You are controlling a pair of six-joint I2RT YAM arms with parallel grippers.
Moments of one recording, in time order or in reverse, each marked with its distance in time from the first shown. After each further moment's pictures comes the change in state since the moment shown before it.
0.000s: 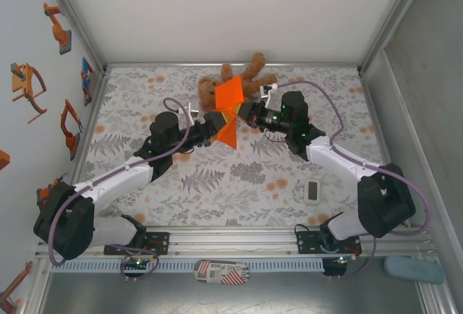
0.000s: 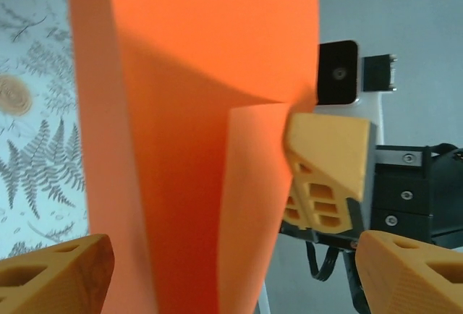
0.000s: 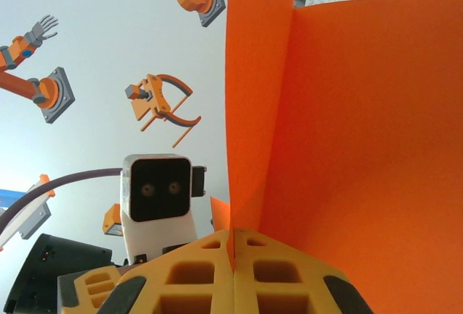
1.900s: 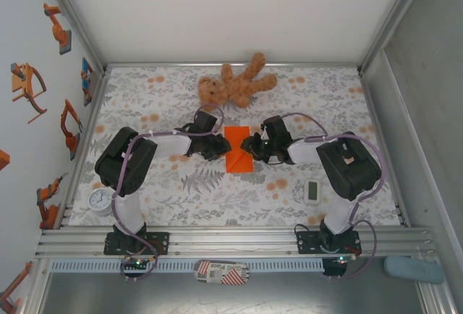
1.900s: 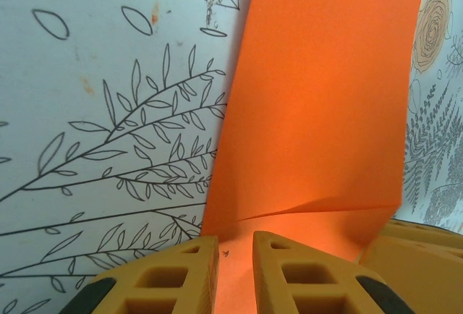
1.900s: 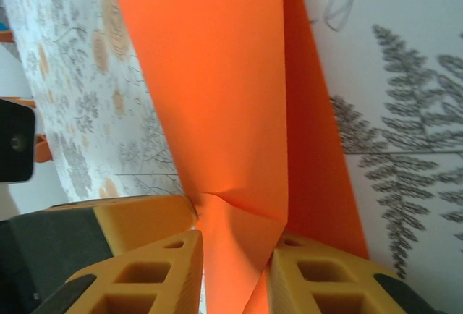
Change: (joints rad) left arm -0.024 0.613 0.324 -0.547 -0.165 0.205; right arm -0.005 0.360 -0.118 -0.142 0.161 -0.063
